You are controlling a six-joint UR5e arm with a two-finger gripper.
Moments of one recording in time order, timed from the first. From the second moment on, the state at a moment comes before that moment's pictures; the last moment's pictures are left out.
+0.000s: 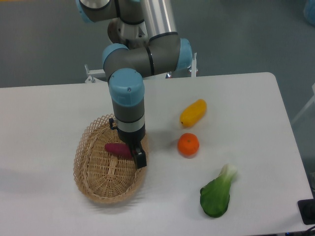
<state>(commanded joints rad) 2.22 -1.89 -1.80 -0.94 1.52 1.52</state>
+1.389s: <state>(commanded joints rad) 2.18 -1.98 -1.87 -0.85 1.52 1.50</state>
